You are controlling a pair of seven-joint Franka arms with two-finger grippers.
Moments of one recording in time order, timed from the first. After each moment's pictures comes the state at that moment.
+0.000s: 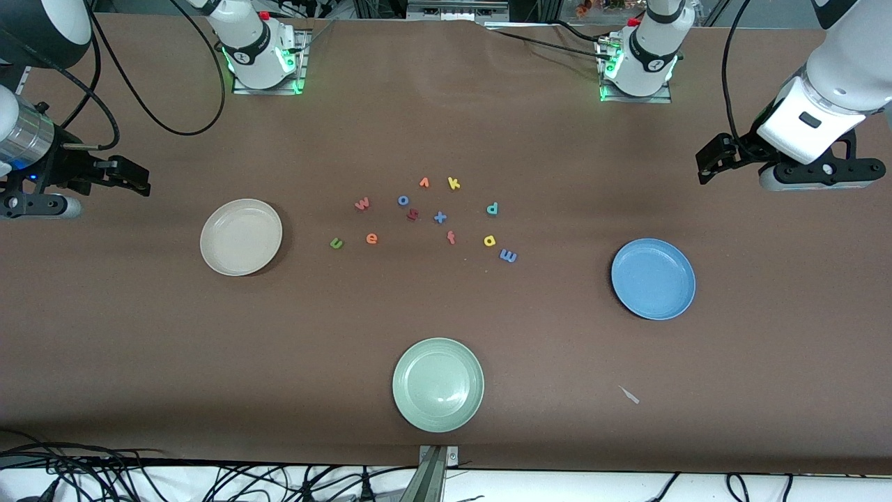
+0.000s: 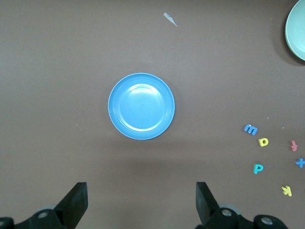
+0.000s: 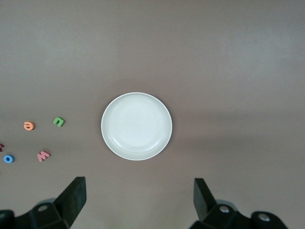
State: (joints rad) left arm -0.05 -0.03 -0.10 -1.69 0.02 1.66 -0.21; right arm -0.02 0.08 0.06 -1.62 -0.05 1.62 0.03
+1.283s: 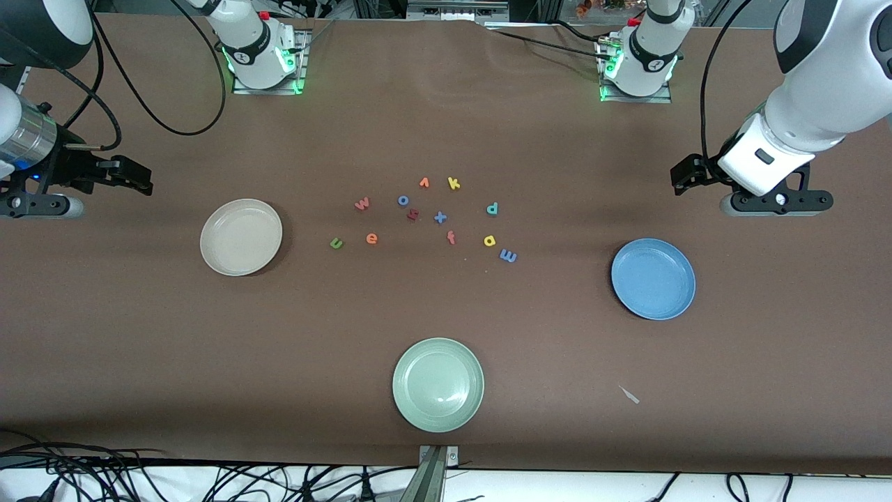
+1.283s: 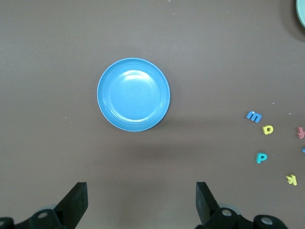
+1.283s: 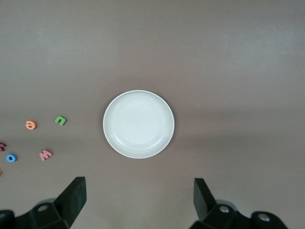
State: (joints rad) left arm -0.07 0.05 -0.12 -1.67 0.02 1.63 -0.21; right arm -0.02 0.08 0.07 -1.62 -0.05 1.61 0.06
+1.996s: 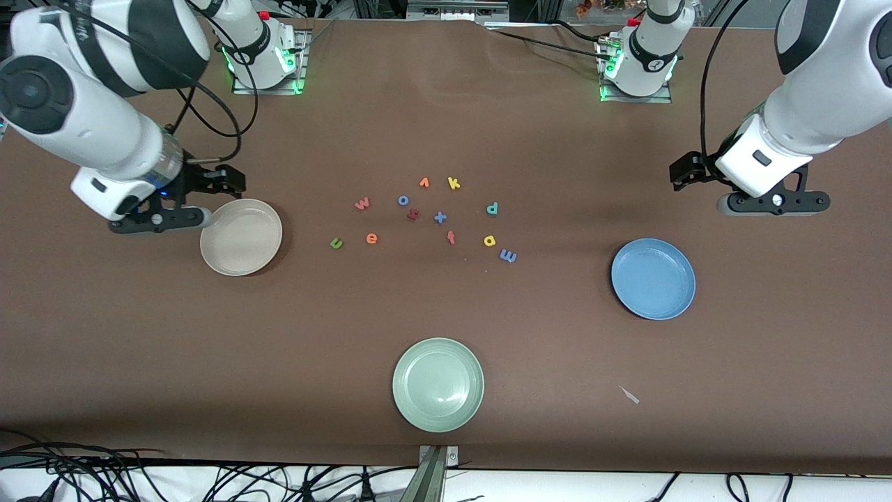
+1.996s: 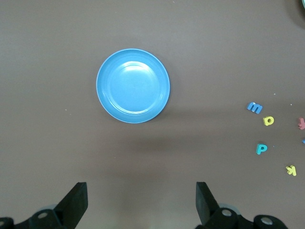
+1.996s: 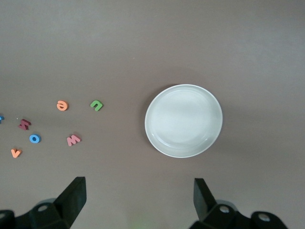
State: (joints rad) left arm -0.08 0.09 -0.12 -1.63 0.02 1.57 -0.21; right arm 0.19 0.18 0.09 -1.63 -0.04 1.64 0.13
